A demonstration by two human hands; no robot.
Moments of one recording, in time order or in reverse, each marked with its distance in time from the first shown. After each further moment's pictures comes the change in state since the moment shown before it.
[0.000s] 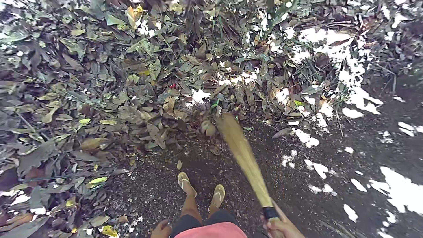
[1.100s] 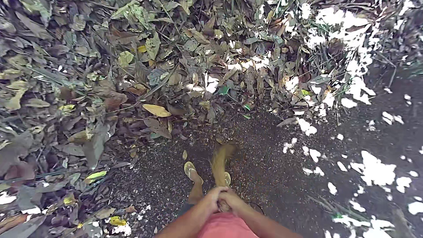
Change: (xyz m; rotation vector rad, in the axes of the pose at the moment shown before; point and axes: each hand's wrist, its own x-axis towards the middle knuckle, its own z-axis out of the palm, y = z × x) left_hand 0.001 0.204 0.062 -0.395 -0.616 -0.377; right_hand 0.133 0.020 0.292 -0.099 -0.011 0.239
